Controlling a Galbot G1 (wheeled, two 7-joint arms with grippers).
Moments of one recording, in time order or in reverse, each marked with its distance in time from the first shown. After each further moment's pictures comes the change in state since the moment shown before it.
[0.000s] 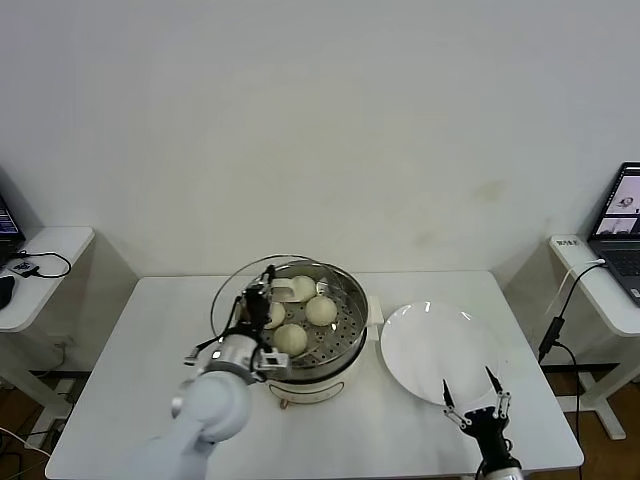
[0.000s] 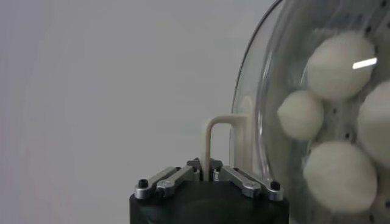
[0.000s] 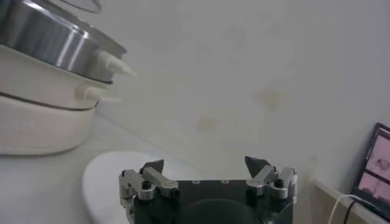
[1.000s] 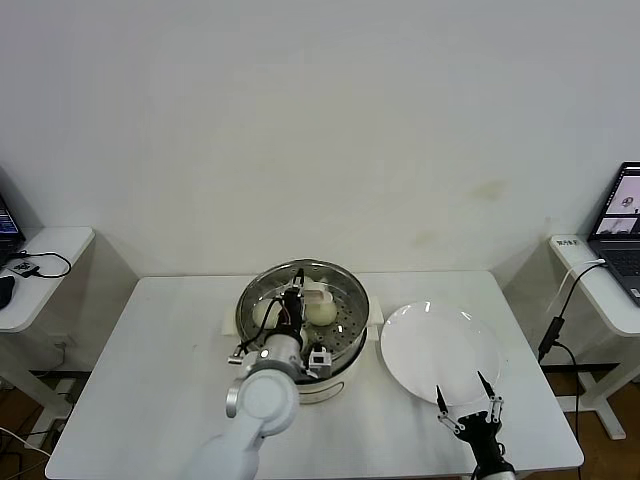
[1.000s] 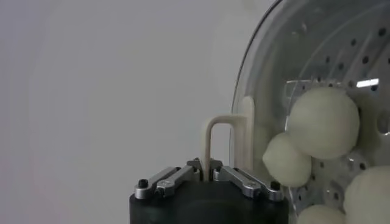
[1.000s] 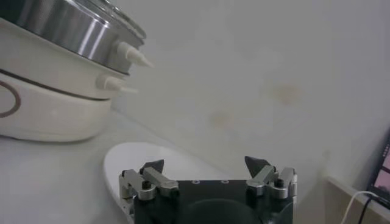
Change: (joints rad) left arm -0.009 -0.234 0.030 0.121 0.279 -0.023 0.063; right arm 0.001 0.000 -0.017 -0.030 -0.014 0.020 -0.001
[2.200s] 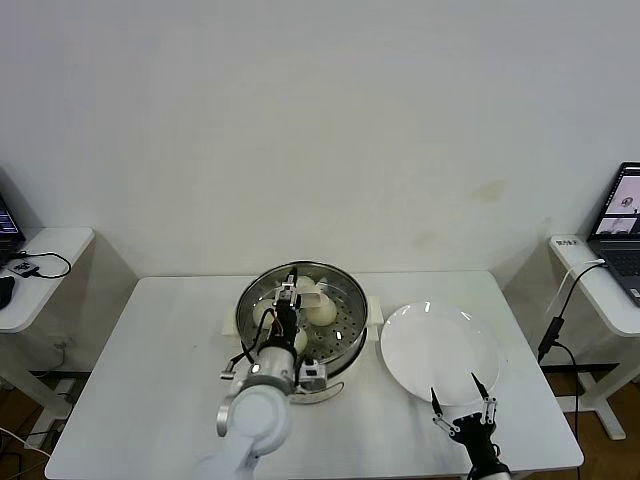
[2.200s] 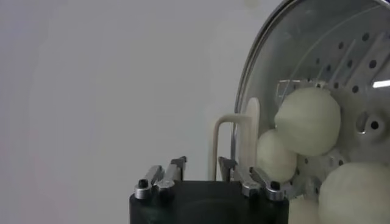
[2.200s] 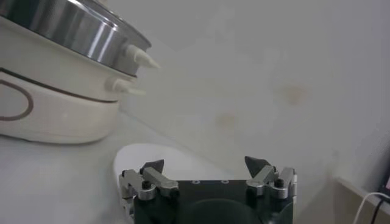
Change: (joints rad) left arm 0.104 -0.002 -0.045 -0.085 -0.029 -0.021 -0.053; right arm -0.001 -0.009 -0.020 -0.008 0.007 0.001 -0.008
